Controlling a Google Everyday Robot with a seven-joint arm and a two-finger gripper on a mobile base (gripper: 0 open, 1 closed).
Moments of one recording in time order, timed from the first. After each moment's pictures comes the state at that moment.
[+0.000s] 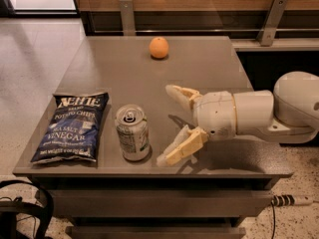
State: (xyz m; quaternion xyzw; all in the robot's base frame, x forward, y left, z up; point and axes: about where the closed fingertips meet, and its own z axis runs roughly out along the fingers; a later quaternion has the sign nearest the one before) arm 0.444 -0.006 0.882 -0.54 0.58 0.38 0.48
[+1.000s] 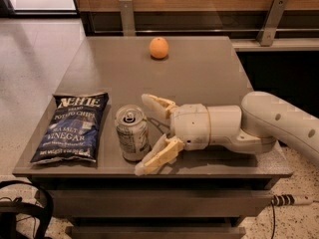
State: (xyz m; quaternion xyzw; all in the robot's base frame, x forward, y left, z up) arm 0.436 0.042 0.868 -0.52 0.52 0.46 0.50
